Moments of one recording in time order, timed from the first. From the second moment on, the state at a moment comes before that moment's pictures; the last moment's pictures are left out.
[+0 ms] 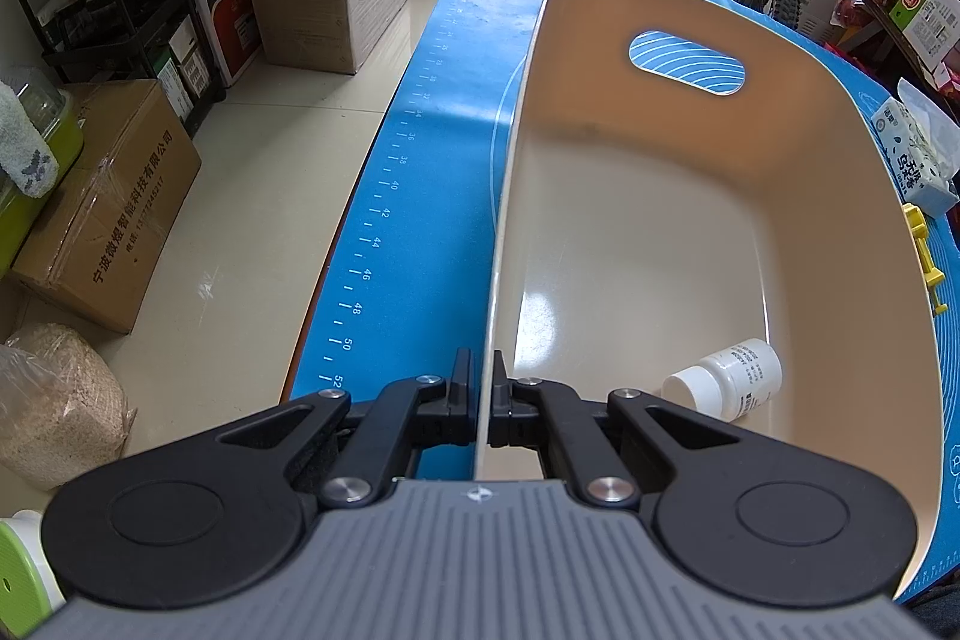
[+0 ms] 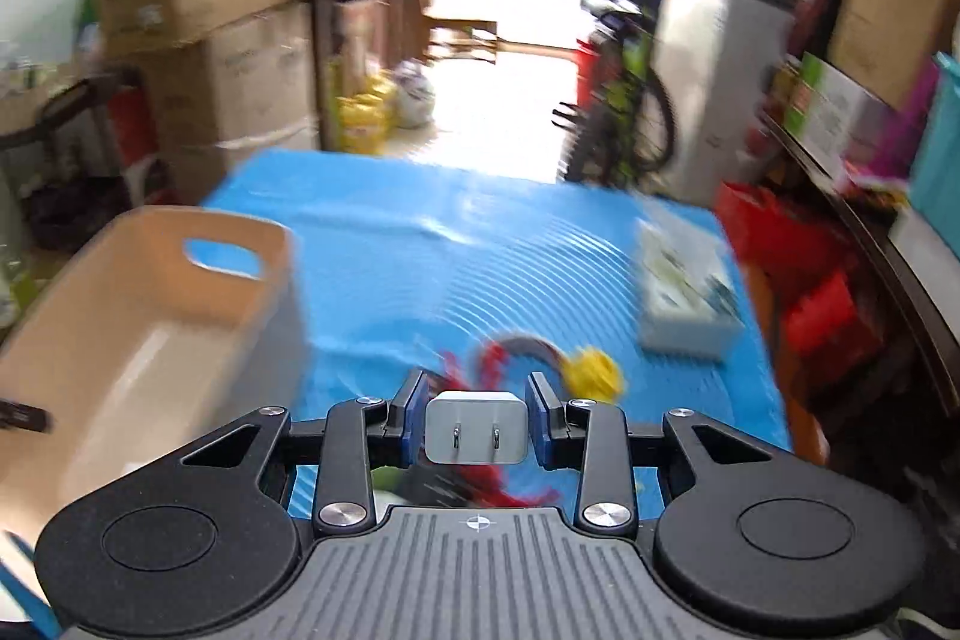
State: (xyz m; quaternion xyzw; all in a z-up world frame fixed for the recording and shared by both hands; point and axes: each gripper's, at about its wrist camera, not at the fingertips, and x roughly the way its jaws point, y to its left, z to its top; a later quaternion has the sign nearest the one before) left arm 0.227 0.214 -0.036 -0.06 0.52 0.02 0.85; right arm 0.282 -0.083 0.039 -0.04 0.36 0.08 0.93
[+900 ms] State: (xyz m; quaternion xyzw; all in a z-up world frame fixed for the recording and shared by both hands) left arm 0.228 0.214 -0.036 -0.06 0.52 0.02 0.85; right arm 0.300 0.115 -0.040 -0.14 0.43 0.22 0.87
